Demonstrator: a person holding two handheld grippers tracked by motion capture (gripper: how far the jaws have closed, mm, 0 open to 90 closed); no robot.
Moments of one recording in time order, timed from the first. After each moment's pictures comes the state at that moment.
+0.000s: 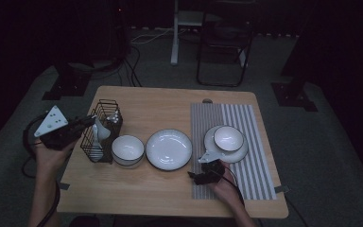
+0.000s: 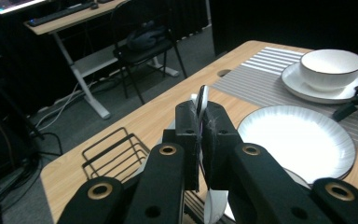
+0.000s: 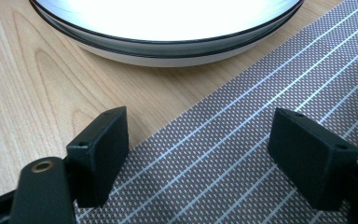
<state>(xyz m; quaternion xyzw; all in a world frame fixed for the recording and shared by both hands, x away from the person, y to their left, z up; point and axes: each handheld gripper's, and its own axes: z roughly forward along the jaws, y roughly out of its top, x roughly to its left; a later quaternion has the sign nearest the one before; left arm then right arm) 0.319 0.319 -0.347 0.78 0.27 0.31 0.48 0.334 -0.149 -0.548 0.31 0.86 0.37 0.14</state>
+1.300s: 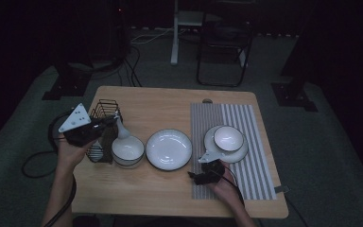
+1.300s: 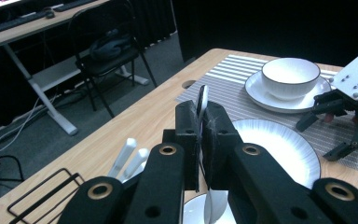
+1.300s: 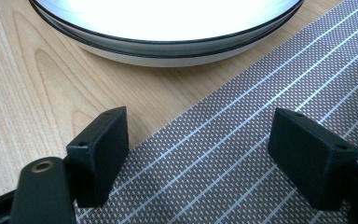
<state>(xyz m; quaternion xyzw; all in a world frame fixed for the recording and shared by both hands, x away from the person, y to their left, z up) 0.336 0.271 -0.350 0.79 0.22 0.27 0.50 0.334 -0.150 -0.548 0.31 0.86 0.37 0.14</state>
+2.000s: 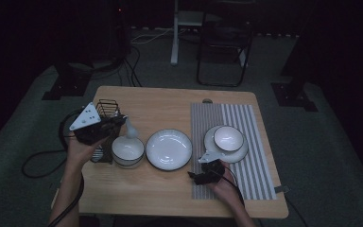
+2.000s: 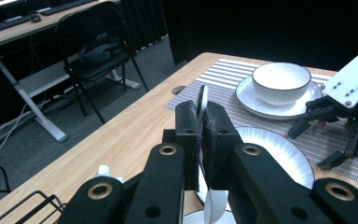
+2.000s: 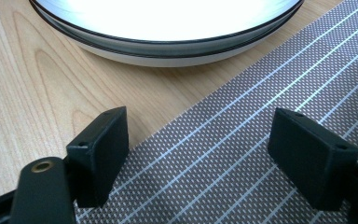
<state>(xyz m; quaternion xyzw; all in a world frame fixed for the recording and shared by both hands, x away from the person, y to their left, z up) 0.345 0.250 -0.353 0.80 0.21 0.26 0.50 0.334 -0.150 -0.548 0.31 0.86 0.37 0.14</state>
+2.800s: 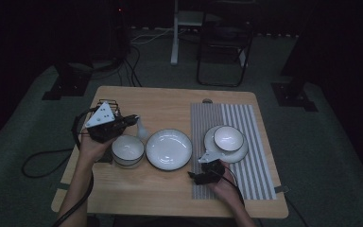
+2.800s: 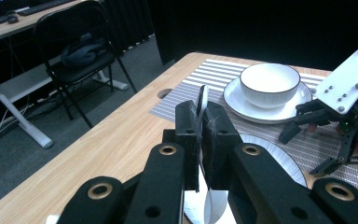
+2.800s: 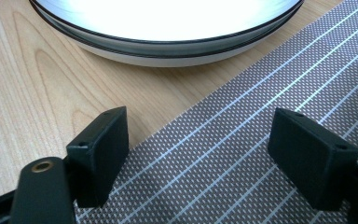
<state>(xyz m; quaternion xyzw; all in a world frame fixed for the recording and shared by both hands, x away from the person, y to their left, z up) 0.357 0.221 -0.357 0.81 0.19 0.24 0.50 0.334 -0.150 -0.548 0.31 0.86 0.37 0.14</state>
